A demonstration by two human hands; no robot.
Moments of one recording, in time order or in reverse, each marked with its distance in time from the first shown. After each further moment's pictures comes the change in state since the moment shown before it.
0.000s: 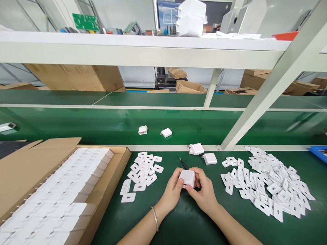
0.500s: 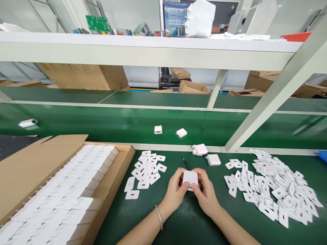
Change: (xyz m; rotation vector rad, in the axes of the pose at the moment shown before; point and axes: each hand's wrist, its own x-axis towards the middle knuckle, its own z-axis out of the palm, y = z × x) left_hand -0.001 0.001 0.002 0.003 0.072 0.078; right_hand -0.005 0.005 0.003 0.112 -0.079 0.048
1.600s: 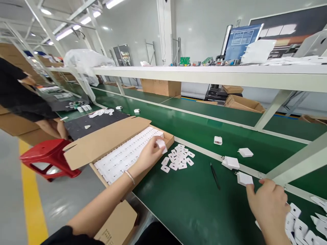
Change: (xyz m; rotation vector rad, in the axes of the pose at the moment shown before) left_hand -0.048 0.132 -0.156 0.949 0.583 -0.022; right_hand 0.047 0.001 -0.091 -1.064 0.264 0.228
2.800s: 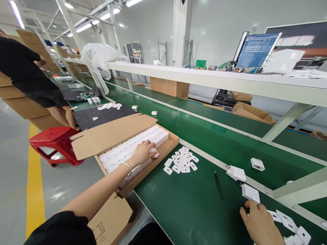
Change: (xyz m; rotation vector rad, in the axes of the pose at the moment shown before) left_hand 0.009 -0.083 -0.028 0.736 -0.164 -0.049; right_hand -0.003 0.021 0.036 -0.047 -0.512 -0.151
